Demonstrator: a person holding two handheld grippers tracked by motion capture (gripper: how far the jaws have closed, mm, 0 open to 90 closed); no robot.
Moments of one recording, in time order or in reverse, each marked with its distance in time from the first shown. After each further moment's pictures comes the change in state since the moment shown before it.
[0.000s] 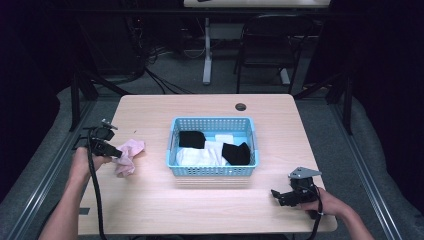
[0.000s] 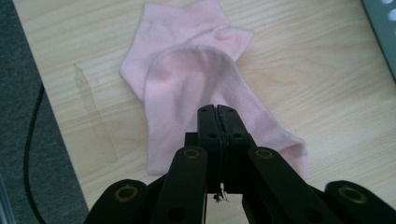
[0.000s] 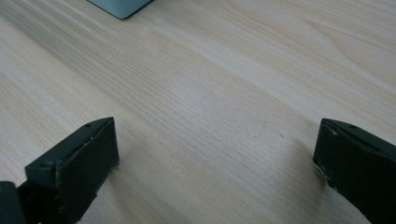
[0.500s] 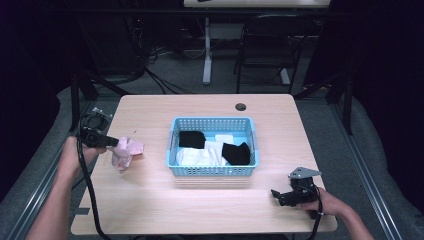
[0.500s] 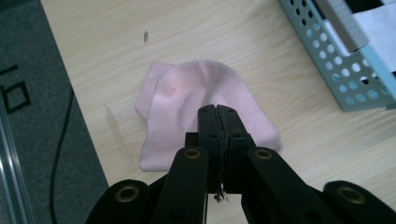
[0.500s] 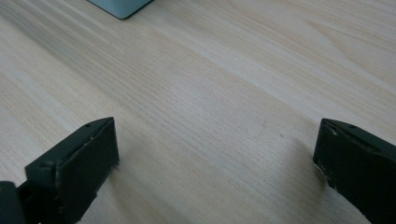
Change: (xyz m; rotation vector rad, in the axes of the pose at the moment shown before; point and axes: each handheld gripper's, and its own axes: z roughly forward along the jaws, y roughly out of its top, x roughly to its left) left arm -0.018 0.012 -0.060 -0.097 0.028 0.090; right arm 0.000 0.000 0.000 0.000 0.000 0.000
